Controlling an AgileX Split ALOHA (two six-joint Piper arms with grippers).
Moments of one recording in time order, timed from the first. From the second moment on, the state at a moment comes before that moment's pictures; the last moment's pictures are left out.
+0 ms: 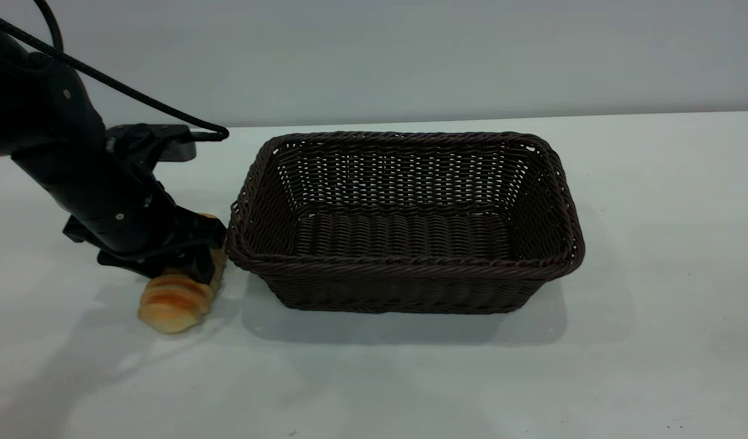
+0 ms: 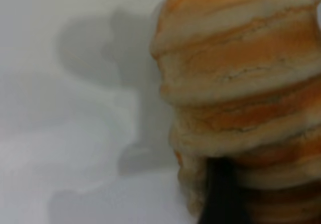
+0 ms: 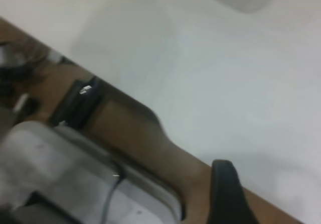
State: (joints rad) left arm -0.19 2.20 -1.06 -0.33 0.06 0.27; right arm 0.31 0.62 -0.61 0.23 1.08 -0.25
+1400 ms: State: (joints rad) left arm -0.57 2.03 -1.06 -0.38 -0.19 0.24; right arm 0.31 -0.01 -0.47 0.05 1.13 -0.06
